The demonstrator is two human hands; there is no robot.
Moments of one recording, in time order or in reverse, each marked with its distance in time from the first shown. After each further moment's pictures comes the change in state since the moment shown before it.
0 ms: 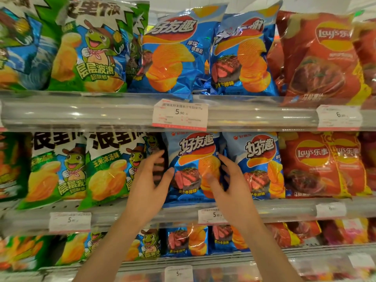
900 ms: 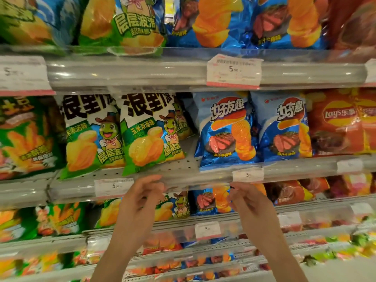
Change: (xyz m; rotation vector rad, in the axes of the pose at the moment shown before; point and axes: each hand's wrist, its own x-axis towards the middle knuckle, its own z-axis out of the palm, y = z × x) left_hand -0.099 -0.039 -0.104 -0.214 -0.065 -0.313; right_hand -0.124 -0.015 0.054 0.081 0.029 0.365
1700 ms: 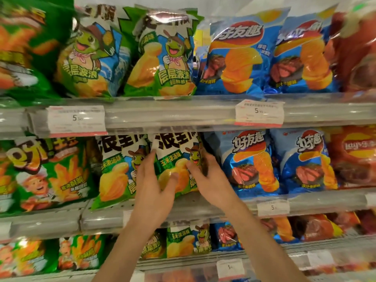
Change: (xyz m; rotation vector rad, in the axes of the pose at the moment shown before) left_hand 0.080 0.038 -0.027 0.301 0.134 0.231; right_hand 0.101 -0.105 0.118 -0.052 -0.198 -0.246
